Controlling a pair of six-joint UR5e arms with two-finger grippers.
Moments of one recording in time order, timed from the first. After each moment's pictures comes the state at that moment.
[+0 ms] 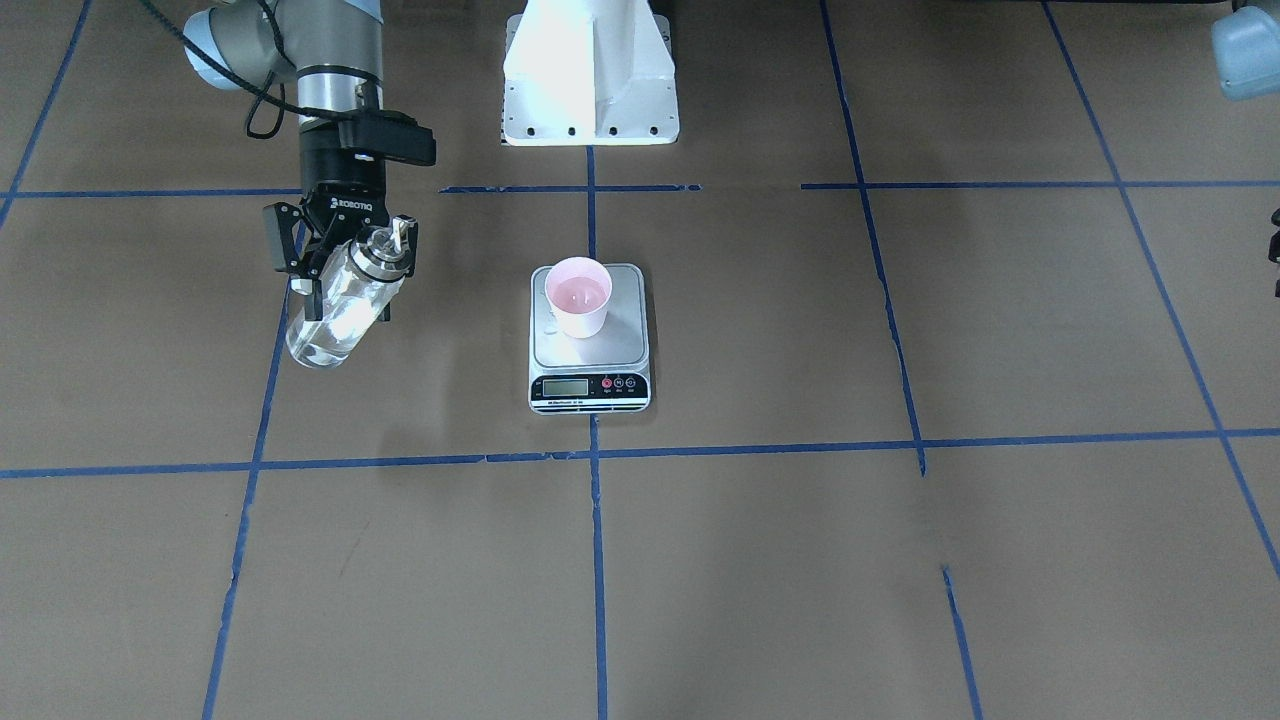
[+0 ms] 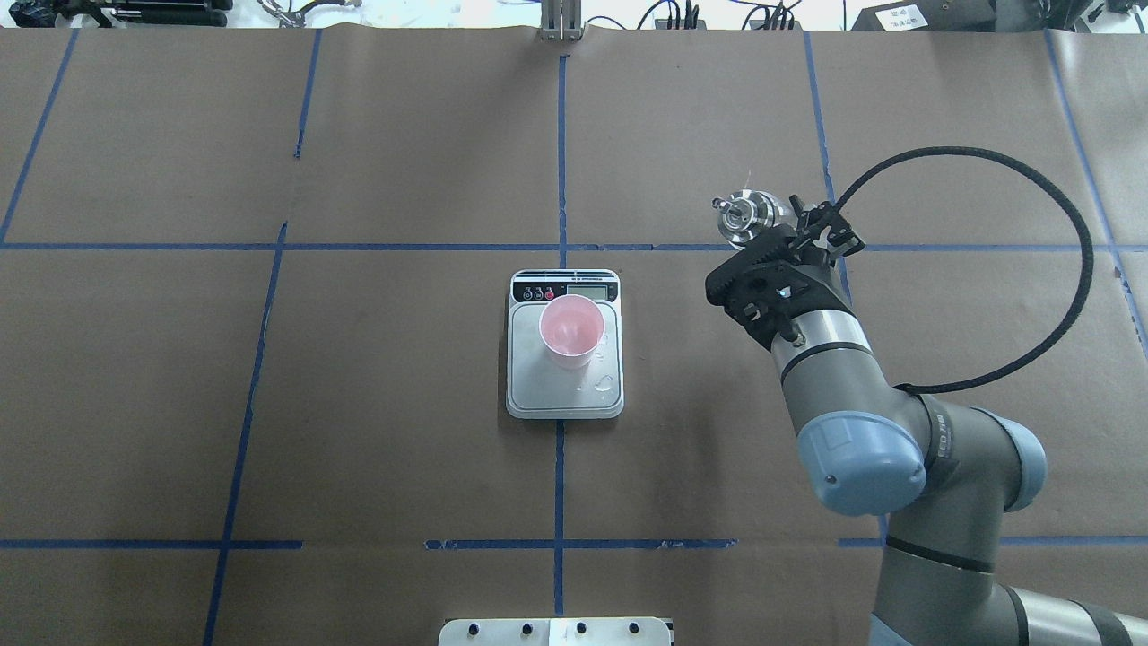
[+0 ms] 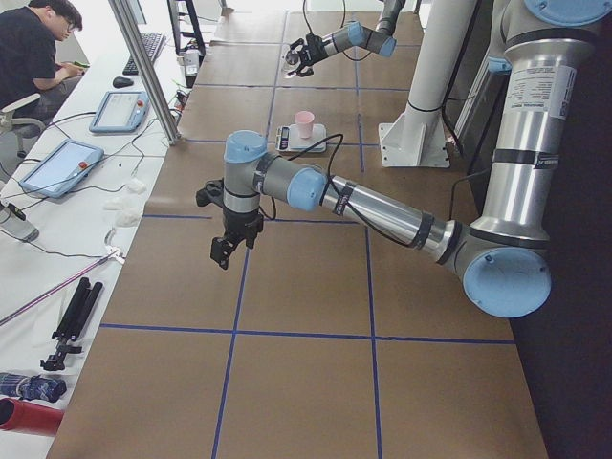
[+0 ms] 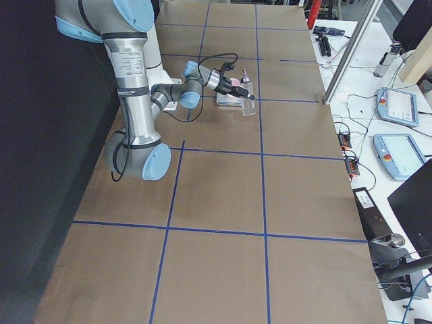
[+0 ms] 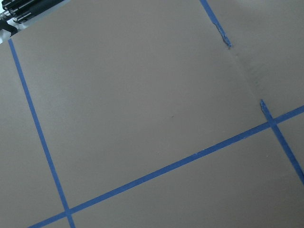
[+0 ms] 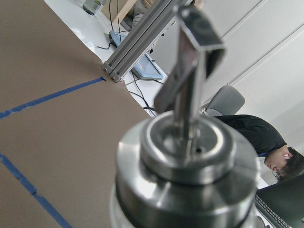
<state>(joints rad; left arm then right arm) -1.41 -1.65 -1.83 -1.56 -2.09 0.25 0.34 -1.32 1.97 -1.21 0.70 0.41</state>
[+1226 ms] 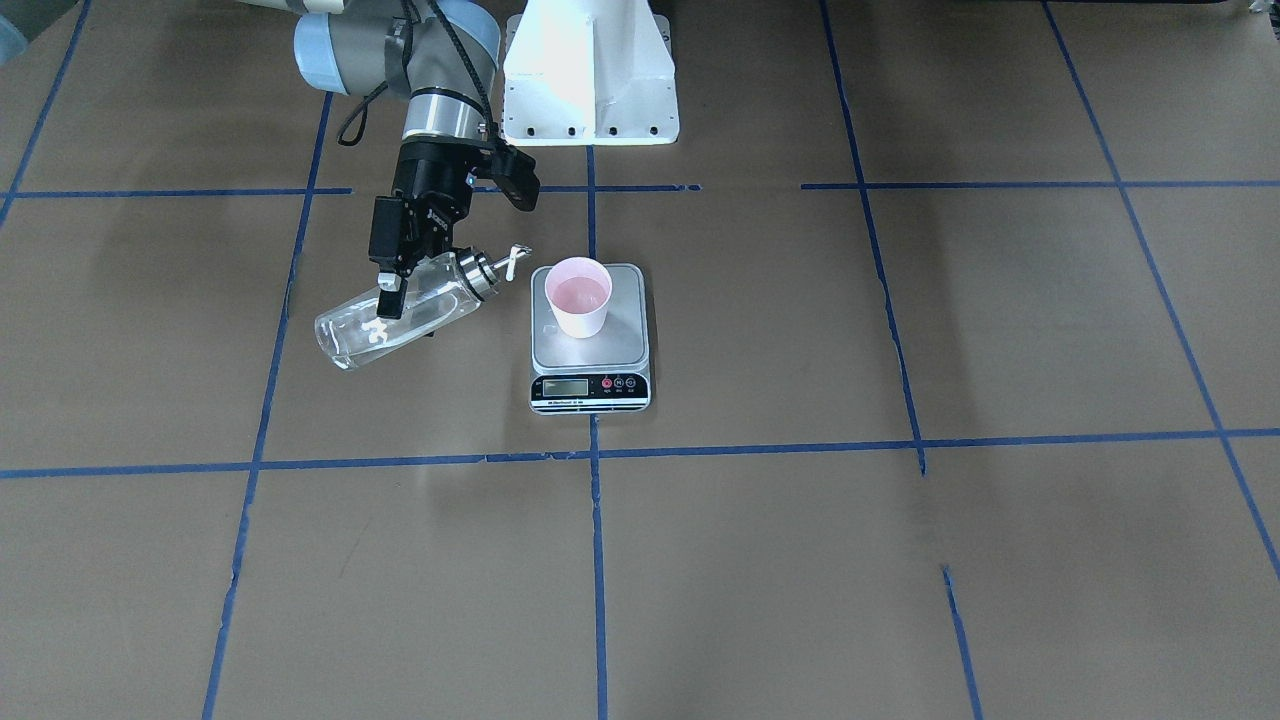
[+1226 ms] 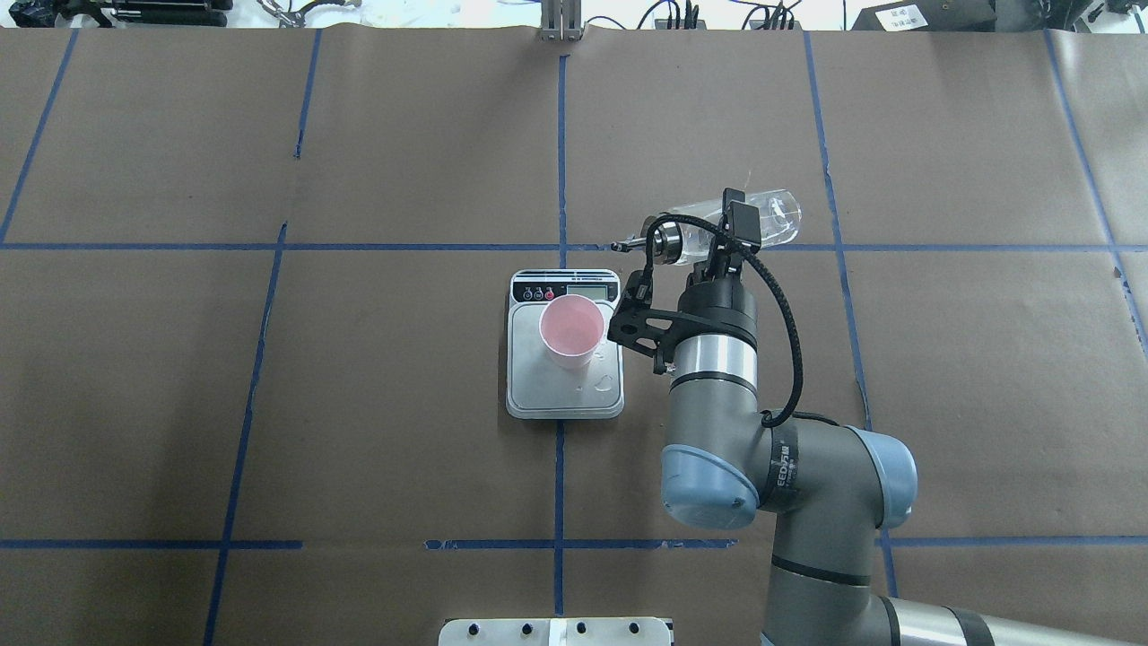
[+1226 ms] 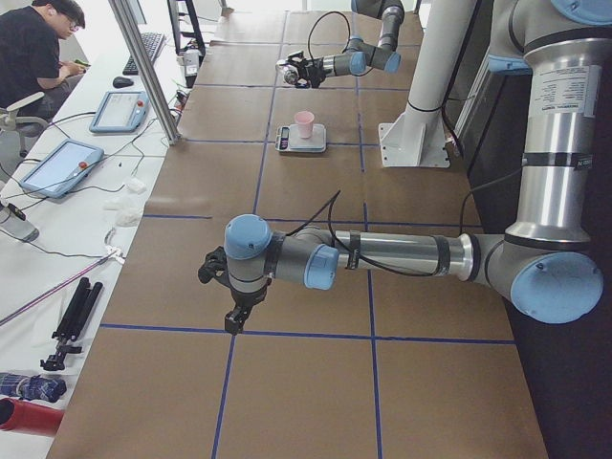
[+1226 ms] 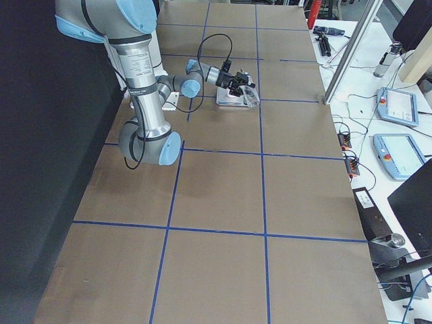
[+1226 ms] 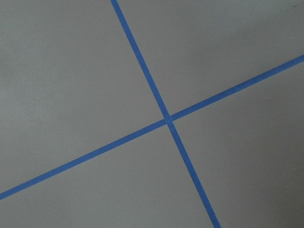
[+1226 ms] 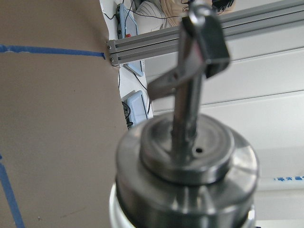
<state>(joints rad) -1.54 -1.57 -1.60 -1.75 -2.29 0.27 0.27 -1.13 1.81 -1.49 0.41 0.13</state>
